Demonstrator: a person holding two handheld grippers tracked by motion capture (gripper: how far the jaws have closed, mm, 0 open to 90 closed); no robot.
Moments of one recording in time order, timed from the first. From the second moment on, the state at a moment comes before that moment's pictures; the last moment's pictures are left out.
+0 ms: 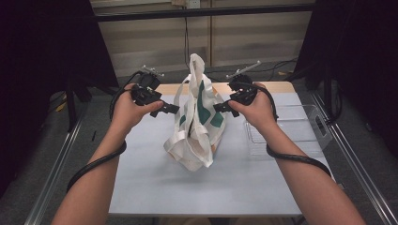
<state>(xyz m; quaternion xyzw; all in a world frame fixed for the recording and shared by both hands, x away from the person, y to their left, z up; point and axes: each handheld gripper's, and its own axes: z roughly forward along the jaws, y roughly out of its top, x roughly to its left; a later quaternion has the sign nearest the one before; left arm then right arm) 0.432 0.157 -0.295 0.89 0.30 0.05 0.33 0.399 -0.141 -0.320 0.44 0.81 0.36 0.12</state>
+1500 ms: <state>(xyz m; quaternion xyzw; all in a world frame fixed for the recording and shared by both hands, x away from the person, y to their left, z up) 0.425 0.122 -0.278 0.90 0.28 0.05 0.33 0.410 -0.120 -0.290 0.44 0.81 0.36 0.12</state>
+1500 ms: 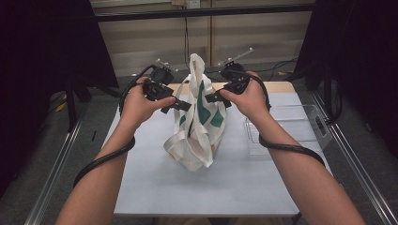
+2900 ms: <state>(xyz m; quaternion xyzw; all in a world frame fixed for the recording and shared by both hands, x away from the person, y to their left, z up) 0.425 0.120 -0.285 0.89 0.29 0.01 0.34 0.416 -0.086 -0.287 0.47 0.79 0.36 0.13</state>
